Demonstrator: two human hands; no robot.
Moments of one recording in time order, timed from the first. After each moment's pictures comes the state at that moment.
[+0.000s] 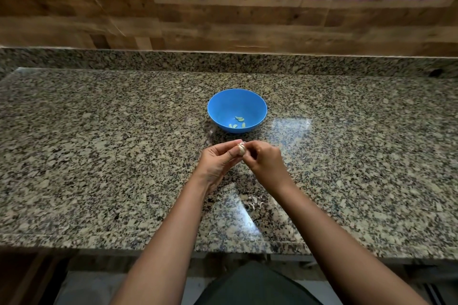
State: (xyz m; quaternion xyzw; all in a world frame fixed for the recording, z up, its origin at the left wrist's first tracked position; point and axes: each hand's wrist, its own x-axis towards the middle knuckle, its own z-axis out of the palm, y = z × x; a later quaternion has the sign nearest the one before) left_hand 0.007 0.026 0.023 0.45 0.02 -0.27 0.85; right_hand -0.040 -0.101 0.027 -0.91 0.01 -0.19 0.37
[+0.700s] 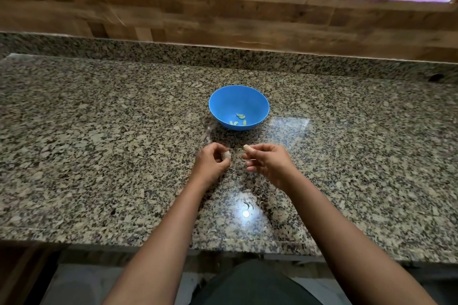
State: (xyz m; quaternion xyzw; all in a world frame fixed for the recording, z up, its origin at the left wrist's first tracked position) left_hand 0.017 0.039 -0.010 0.85 -0.07 -0.09 0.52; right_hand -0.033 -0.111 0.038 -0.60 0.23 0.07 0.76
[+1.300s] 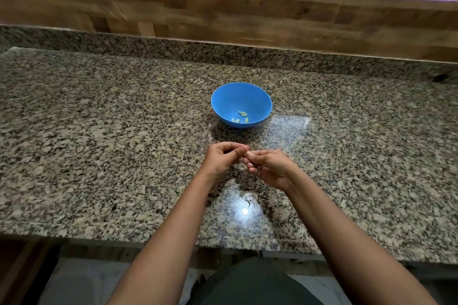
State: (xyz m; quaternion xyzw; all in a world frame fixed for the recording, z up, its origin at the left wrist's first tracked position) left_hand 0.010 0.022 0.002 0.64 -0.05 -0.20 0.74; right_hand -0.035 -0.108 0.039 -0.52 0.25 0.16 0.80
